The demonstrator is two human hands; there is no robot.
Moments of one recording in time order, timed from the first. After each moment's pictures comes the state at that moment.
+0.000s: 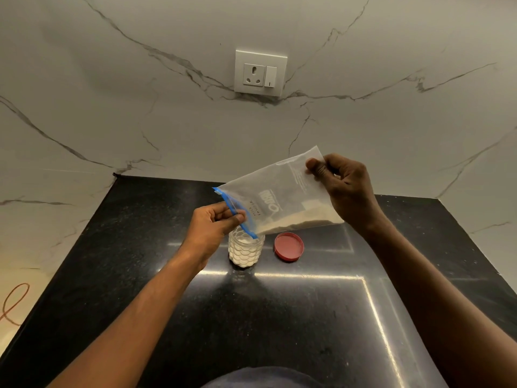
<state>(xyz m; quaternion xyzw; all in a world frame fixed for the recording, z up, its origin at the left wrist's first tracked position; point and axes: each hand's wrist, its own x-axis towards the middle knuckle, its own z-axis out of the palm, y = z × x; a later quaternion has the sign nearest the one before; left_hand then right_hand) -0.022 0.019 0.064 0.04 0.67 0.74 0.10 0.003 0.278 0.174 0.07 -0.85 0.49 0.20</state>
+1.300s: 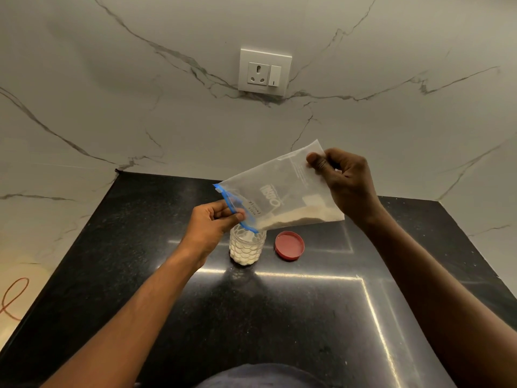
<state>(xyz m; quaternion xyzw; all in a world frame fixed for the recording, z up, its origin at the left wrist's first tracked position) -0.020 0.016 0.065 0.03 0.66 0.74 0.09 -0.006 0.276 0.174 0.09 -0.86 0.47 0.20</state>
